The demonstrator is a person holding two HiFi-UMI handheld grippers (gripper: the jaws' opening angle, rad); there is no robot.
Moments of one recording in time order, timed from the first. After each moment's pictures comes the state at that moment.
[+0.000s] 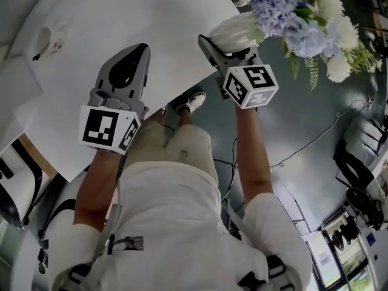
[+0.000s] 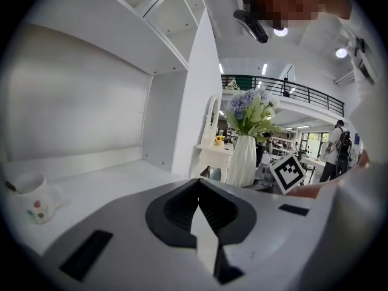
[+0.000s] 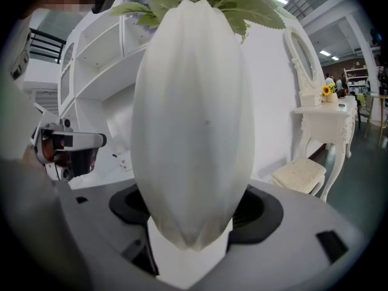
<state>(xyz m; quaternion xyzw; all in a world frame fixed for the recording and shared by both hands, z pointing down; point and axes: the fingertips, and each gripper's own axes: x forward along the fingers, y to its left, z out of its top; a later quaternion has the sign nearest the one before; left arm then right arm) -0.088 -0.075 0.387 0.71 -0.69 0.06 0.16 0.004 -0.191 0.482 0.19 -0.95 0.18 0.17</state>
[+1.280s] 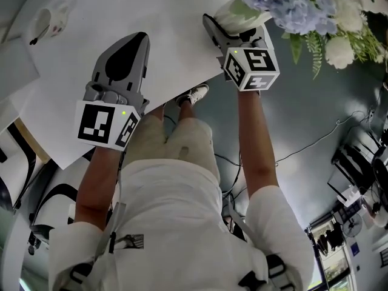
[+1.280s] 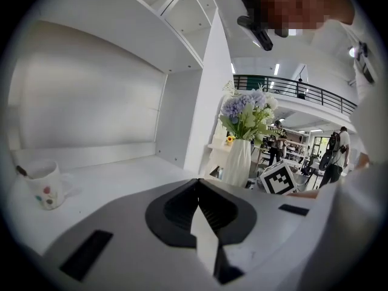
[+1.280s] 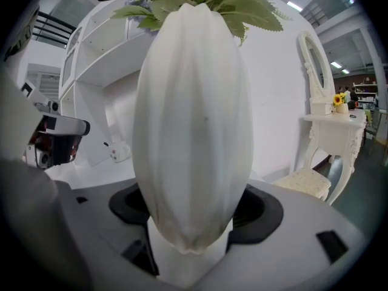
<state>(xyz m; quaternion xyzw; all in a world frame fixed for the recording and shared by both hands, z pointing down) -0.146 -0.068 0.434 0.66 -0.72 0.05 0.18 -0.073 -0.211 0.543 0.17 -0.96 0.14 0.19</state>
